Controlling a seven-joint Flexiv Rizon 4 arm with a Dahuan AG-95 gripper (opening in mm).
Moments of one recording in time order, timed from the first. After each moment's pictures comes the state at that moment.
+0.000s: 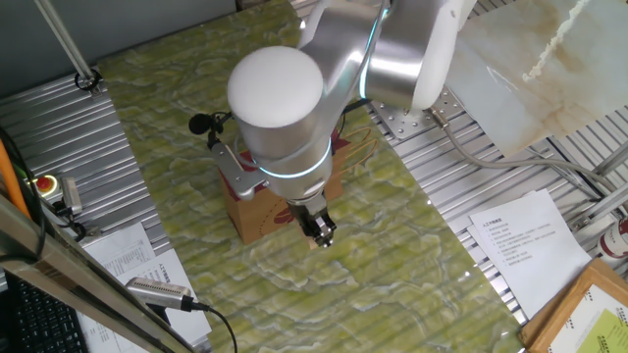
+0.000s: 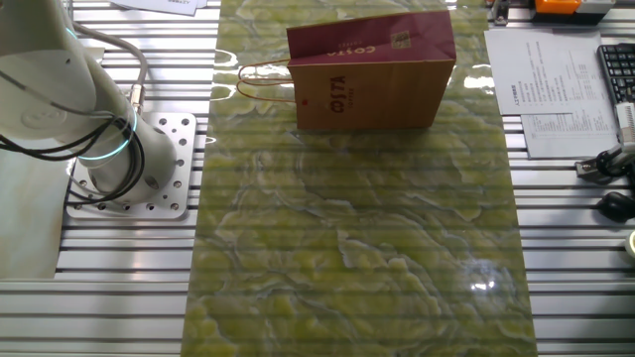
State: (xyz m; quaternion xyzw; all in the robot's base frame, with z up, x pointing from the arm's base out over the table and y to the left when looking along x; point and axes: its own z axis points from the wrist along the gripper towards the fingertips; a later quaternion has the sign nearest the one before) arm 0.473 0.293 0.219 0.04 -1.00 -0.01 0.06
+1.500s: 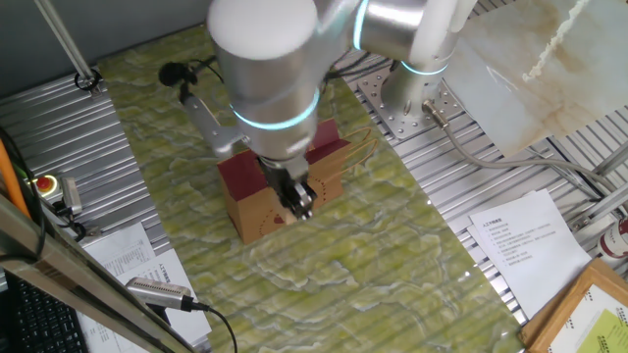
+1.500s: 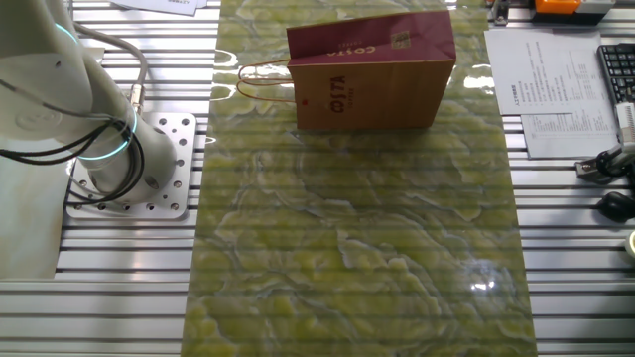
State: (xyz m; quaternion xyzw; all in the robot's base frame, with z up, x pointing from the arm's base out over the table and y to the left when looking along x) arm 0.498 0.236 0.288 0.08 -1.00 0.00 0.03
